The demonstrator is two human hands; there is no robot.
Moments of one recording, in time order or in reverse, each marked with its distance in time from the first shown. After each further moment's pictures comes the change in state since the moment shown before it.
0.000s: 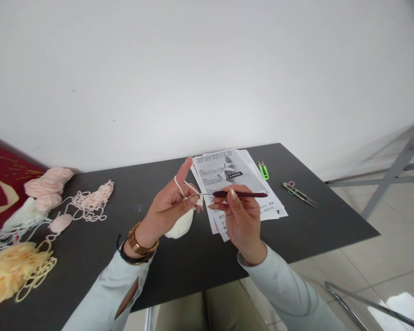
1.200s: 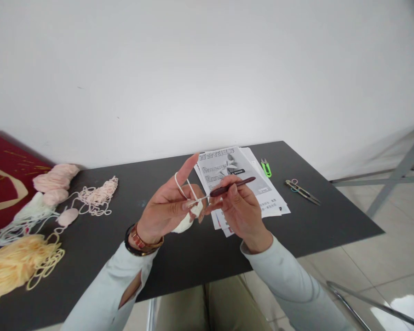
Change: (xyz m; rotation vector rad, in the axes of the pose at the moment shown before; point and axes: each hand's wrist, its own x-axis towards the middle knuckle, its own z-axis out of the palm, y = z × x) left_hand -0.006 0.008 0.008 -0.323 -0.169 0.039; right_hand 0.010 -0.006 0.001 0.177 -0.389 0.178
